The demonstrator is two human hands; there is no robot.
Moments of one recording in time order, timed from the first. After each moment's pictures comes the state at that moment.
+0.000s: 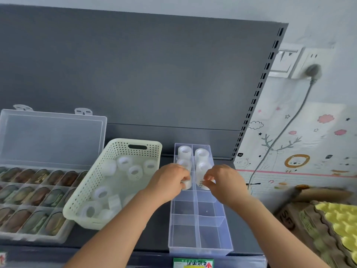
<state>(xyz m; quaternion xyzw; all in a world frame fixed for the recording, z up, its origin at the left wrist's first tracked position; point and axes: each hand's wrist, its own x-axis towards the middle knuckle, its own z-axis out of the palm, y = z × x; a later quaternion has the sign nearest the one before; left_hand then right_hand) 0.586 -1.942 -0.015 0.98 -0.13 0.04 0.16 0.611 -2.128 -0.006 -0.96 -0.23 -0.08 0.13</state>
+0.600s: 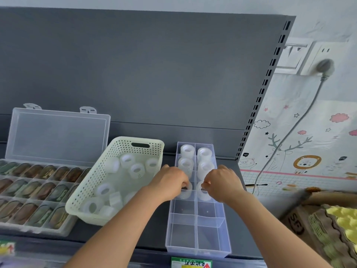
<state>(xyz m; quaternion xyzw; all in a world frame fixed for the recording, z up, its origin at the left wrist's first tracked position) 0.592 -1.945 -0.022 0.99 -0.11 -0.03 0.09 0.629 -2.121 -0.016 -0.97 -0.25 0.02 0.02</state>
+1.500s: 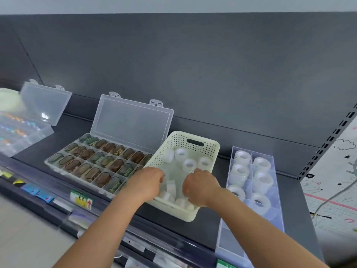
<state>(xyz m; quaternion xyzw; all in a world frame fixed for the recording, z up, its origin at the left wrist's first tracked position) 0.481 -1.810 -0.003 0.97 0.21 -0.08 0.10 0.572 -1.956 -0.004 -0.86 -0.49 0.07 -0.07</state>
